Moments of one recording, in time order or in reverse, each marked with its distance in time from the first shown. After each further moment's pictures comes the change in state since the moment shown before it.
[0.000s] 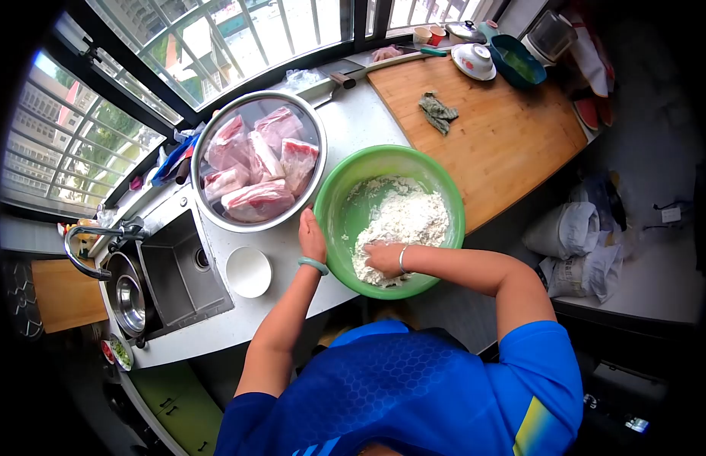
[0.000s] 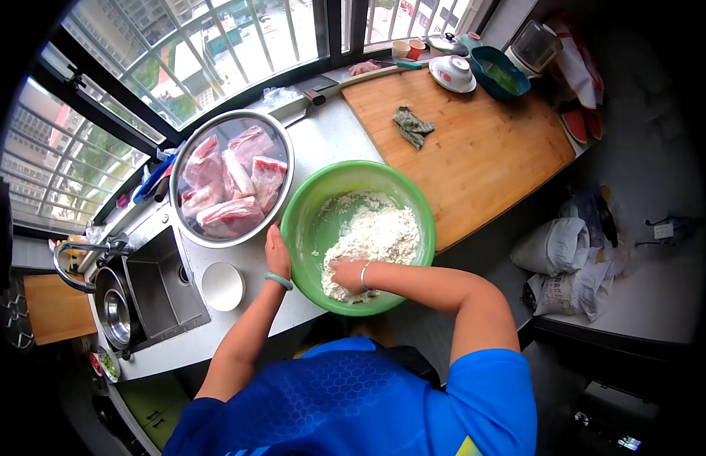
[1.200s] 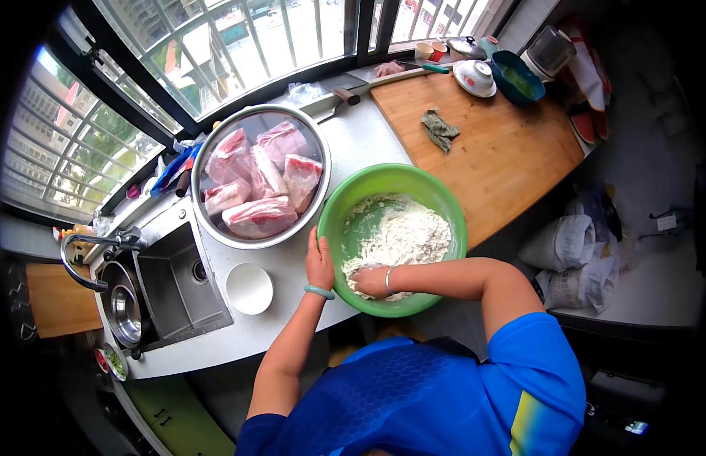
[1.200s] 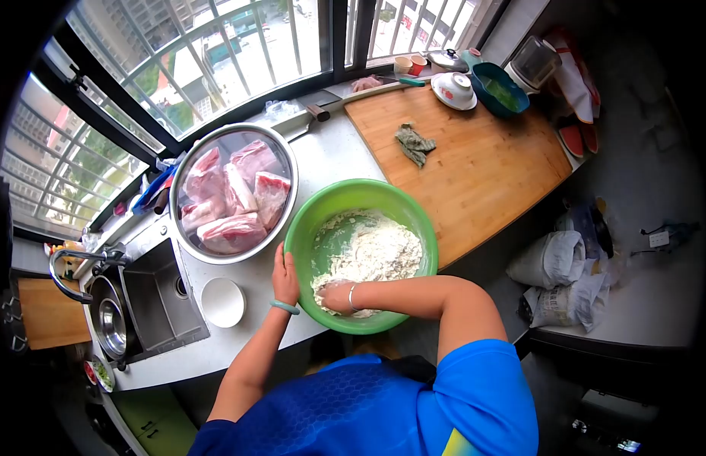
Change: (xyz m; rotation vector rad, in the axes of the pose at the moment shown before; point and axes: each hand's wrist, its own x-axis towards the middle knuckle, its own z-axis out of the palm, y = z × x) left_hand -0.014 -0.003 -0.001 0.120 0.001 0.116; right_hand 0.043 0.000 0.019 -0.134 0.021 -0.211
